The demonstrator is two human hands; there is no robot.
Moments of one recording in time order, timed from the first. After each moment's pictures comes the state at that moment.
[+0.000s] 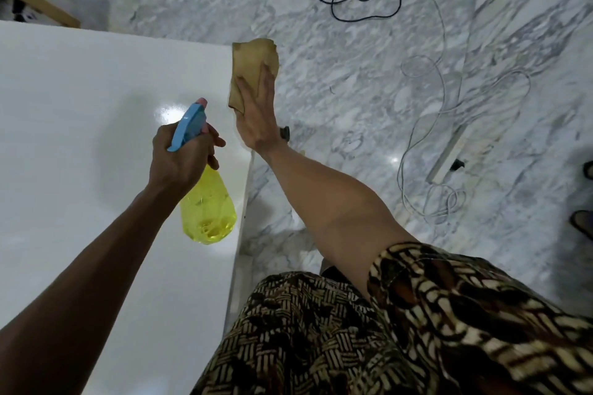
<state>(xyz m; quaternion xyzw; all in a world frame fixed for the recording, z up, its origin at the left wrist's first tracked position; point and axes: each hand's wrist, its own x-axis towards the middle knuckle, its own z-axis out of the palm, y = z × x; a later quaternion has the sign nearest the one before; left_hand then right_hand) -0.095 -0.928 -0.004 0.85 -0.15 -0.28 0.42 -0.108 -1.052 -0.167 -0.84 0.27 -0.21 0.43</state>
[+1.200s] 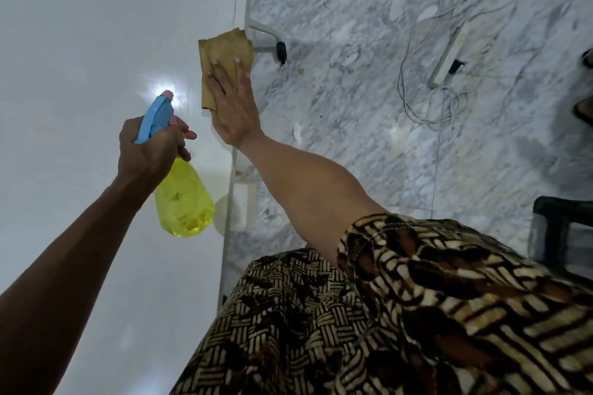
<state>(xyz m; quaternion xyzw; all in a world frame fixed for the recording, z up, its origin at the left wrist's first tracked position) -0.300 -0.604 0.001 0.86 -0.13 -0.28 0.40 -0.321 -0.727 -0.163 -0.95 0.24 -0.04 0.21</state>
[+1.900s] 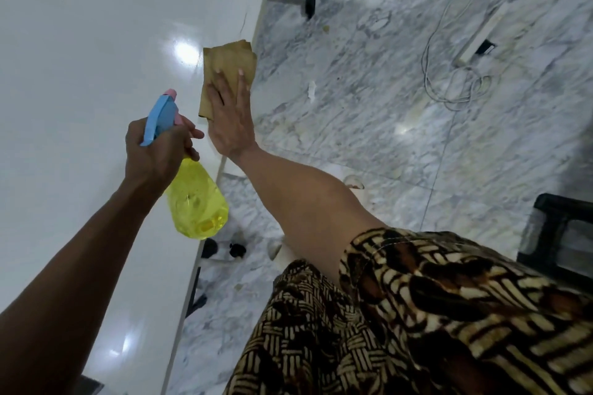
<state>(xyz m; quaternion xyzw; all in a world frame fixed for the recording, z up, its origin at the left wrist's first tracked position) -0.451 -0.458 0.006 0.86 -0.05 -0.23 0.46 -0.443 -0.554 -0.155 -0.97 0.15 0.02 0.20</state>
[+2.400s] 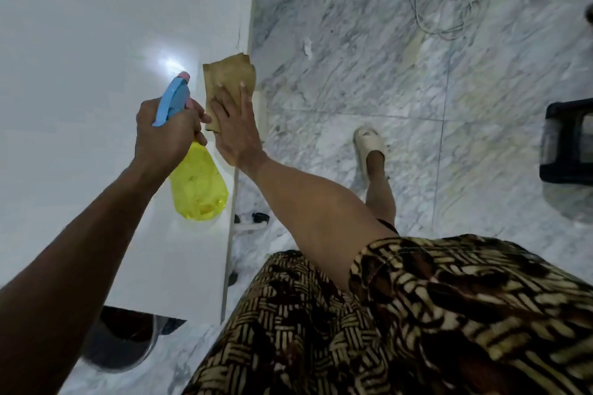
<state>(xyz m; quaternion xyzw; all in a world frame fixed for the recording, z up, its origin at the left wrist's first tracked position) -0.526 -0.280 0.010 0.87 -0.14 -0.26 0.40 -0.569 -0.350 -0.150 -0.95 0.20 -0.05 0.23</state>
